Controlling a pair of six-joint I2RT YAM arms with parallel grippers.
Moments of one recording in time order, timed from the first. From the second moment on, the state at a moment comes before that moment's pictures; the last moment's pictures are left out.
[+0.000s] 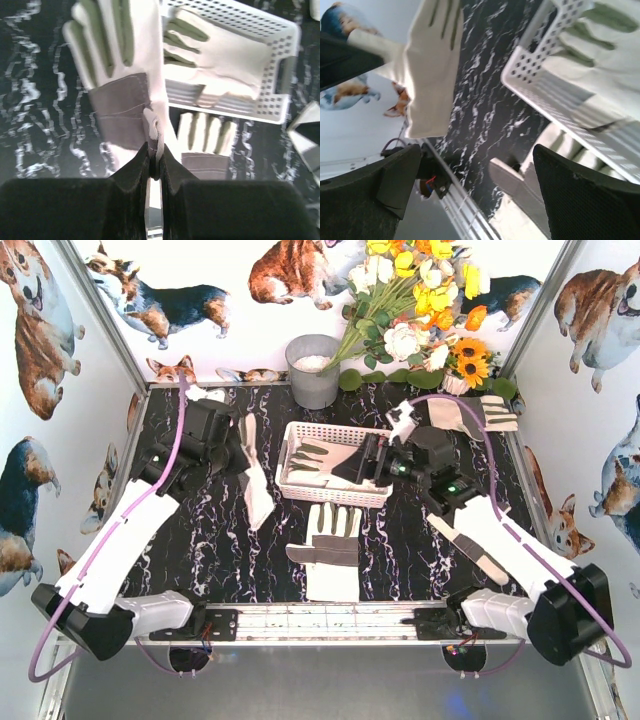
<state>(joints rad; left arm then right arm) -0.48 1.20 1.38 -0.93 -0.22 -0.59 0.46 1.14 0.86 -0.04 -0.47 0.68</state>
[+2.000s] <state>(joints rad) -0.87 1.41 0.96 -0.06 0.12 -0.97 0.80 0.96 1.06 -0.89 0.02 0.25</state>
